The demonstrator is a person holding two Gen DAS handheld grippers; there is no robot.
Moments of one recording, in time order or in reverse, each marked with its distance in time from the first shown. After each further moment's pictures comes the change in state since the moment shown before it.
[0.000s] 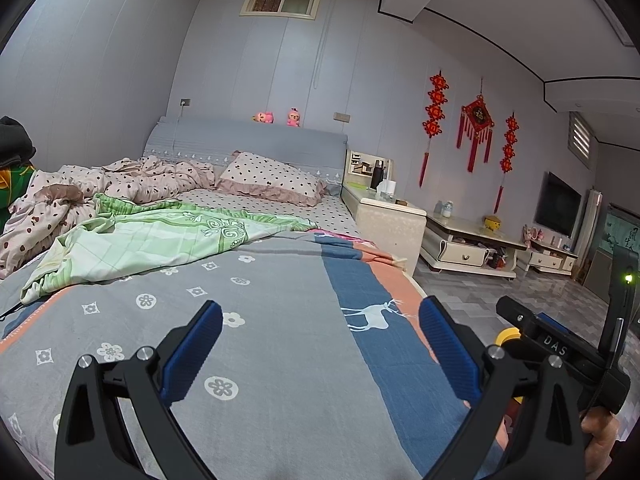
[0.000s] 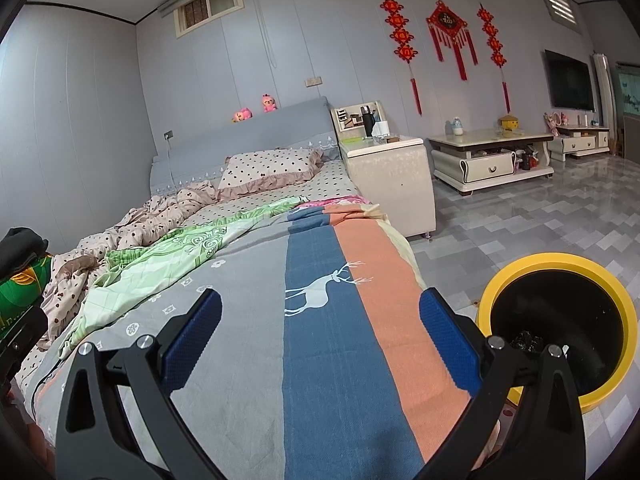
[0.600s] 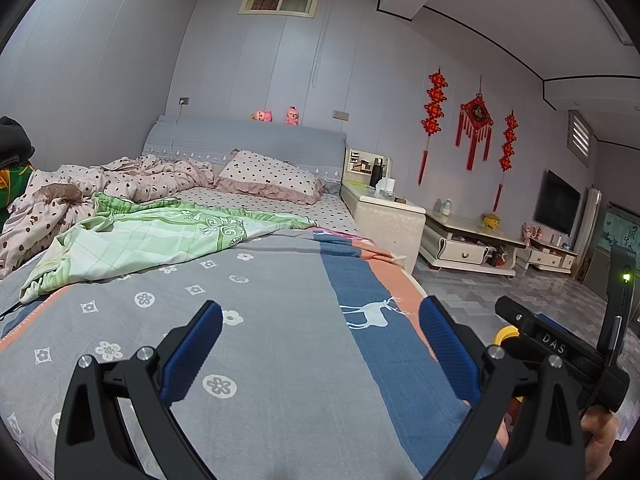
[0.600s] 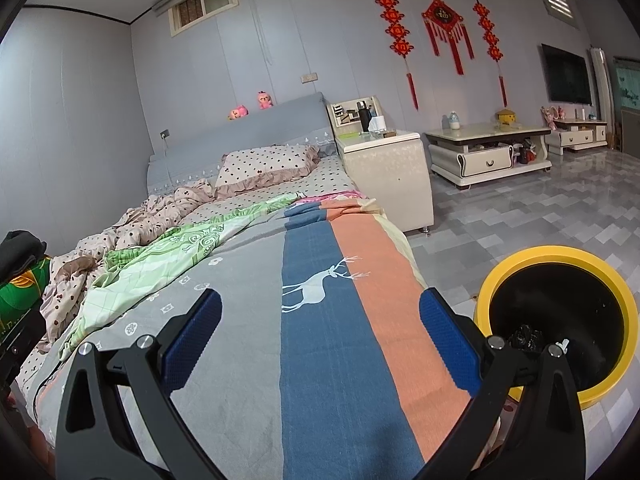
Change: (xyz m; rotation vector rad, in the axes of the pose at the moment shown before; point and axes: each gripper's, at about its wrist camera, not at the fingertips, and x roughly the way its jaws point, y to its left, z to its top) left arm 0.003 -0.003 -0.001 0.006 0.008 -0.007; right arm 0.002 -0.001 -0.006 0.015 0.014 -0.008
